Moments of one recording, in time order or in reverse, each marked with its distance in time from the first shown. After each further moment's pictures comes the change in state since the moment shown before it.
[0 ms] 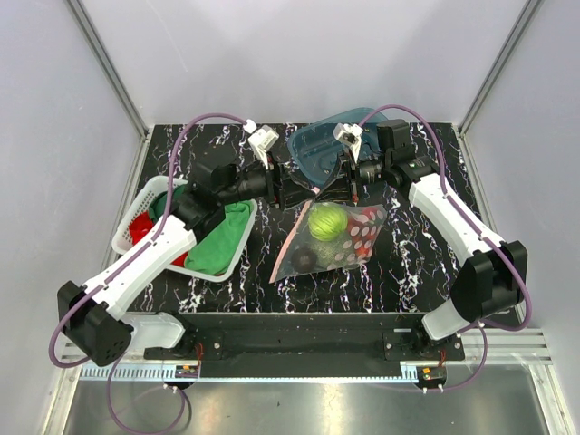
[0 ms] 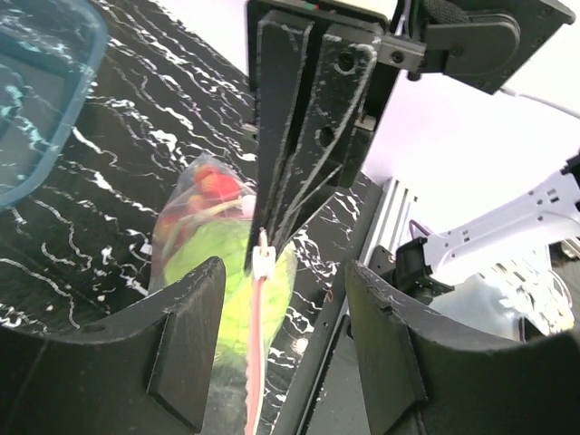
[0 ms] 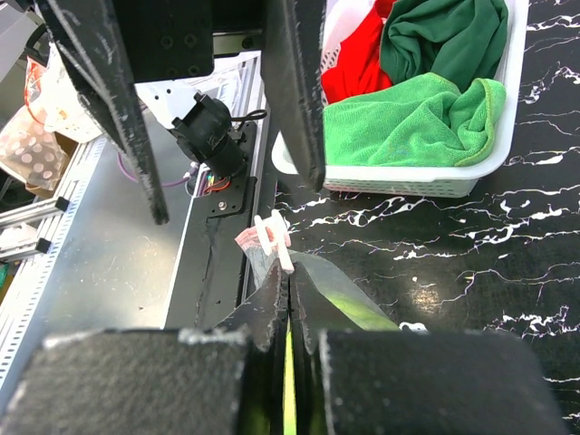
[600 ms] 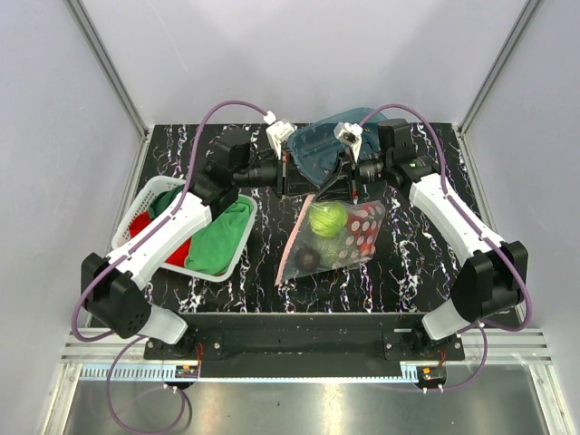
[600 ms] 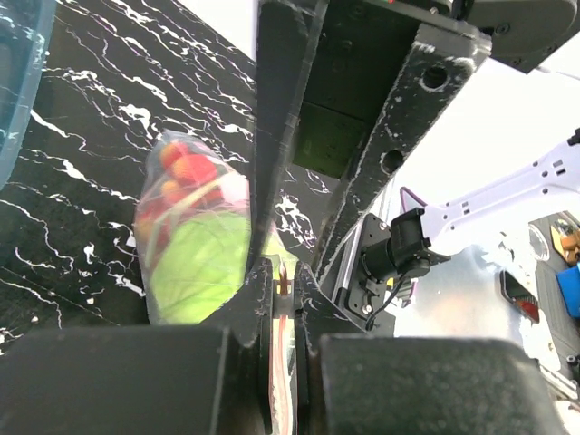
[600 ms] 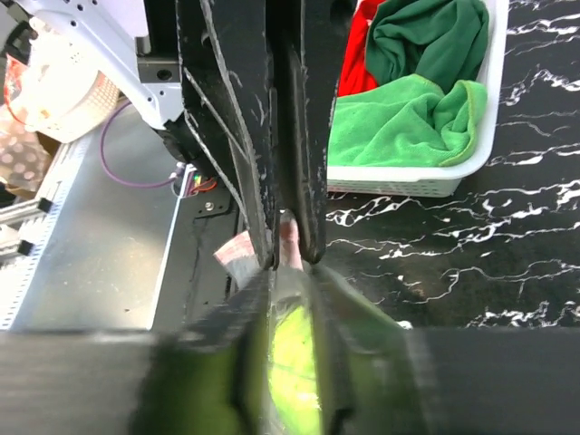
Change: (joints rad) left arm 0.039 0.187 0.146 -0.072 0.184 0.057; right arm -0.004 -0.003 0.000 0.012 0.029 -0.007
